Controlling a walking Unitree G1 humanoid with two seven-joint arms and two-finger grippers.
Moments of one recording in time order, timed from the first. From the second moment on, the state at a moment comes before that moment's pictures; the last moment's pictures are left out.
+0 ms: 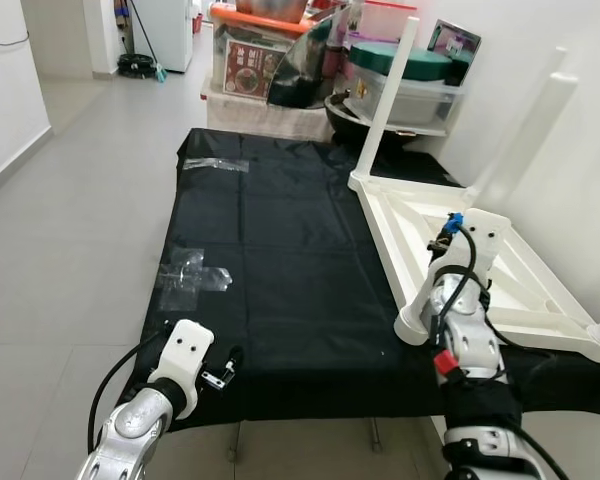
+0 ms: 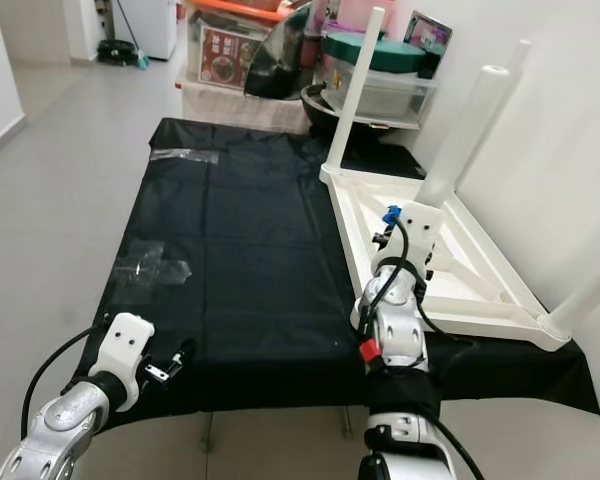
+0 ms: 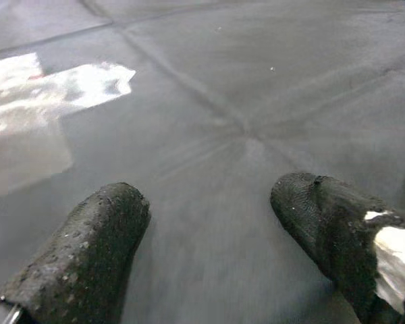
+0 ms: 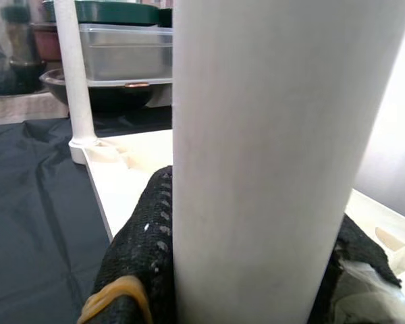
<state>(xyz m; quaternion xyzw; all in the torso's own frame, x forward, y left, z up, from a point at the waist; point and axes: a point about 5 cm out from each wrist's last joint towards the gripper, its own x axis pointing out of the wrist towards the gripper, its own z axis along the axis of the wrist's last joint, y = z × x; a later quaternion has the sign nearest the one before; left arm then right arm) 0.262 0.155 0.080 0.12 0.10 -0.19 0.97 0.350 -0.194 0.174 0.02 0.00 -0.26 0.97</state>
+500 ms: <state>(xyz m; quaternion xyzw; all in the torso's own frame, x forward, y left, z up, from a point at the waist) 0.264 0.151 0.086 0.12 0.08 -0.19 0.97 0.349 -0.176 0.175 0.01 -0.01 -0.14 0.99</state>
